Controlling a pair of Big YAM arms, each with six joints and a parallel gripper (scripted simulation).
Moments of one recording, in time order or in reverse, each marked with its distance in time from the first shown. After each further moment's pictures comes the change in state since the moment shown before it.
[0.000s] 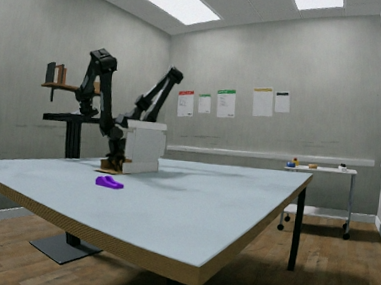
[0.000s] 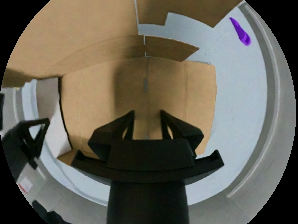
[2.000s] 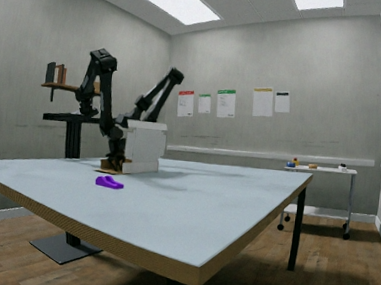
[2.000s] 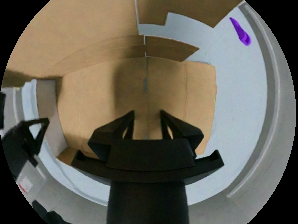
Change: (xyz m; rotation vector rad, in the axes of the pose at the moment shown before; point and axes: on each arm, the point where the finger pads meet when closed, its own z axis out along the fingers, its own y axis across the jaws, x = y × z) left arm 0.000 0.006 0.003 -0.011 0.004 -0.003; right arm 0.000 0.000 0.000 0.000 0.000 0.000
